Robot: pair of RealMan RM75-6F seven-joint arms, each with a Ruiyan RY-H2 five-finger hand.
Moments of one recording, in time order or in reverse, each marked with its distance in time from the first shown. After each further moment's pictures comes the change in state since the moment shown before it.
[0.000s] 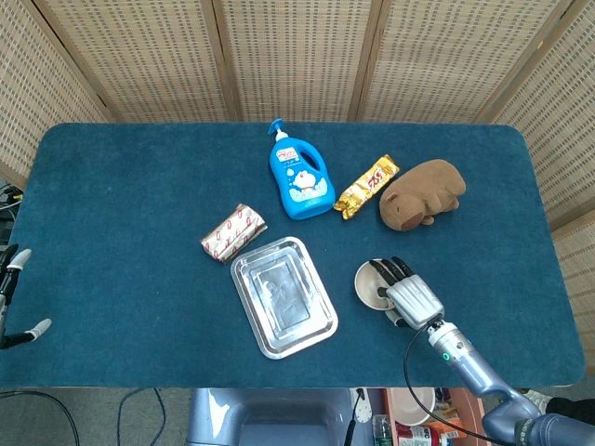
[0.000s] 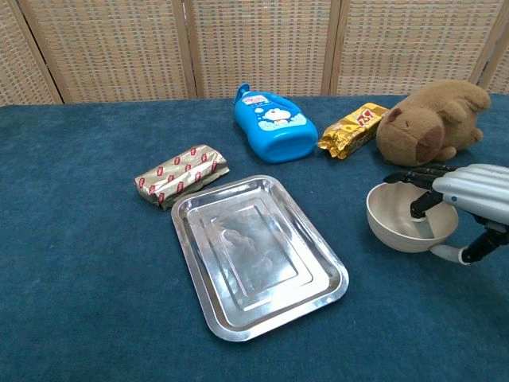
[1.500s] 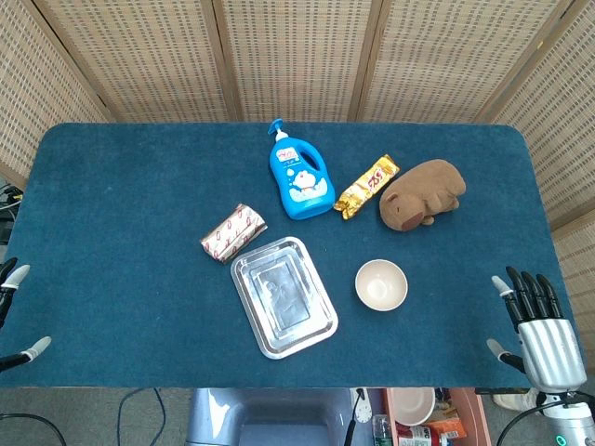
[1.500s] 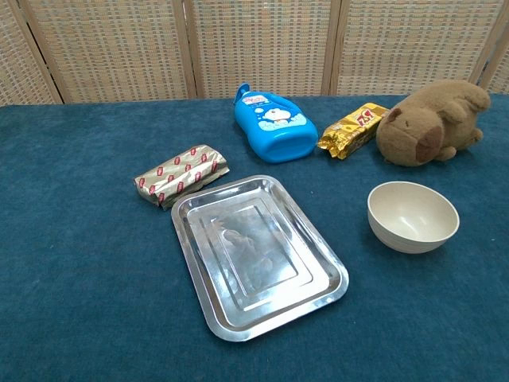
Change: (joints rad) left arm 0.066 0.059 0.065 -0.043 0.175 0.142 -0.082; right arm -0.460 0.303 -0.019 -0.262 -0.098 0.618 -0.034
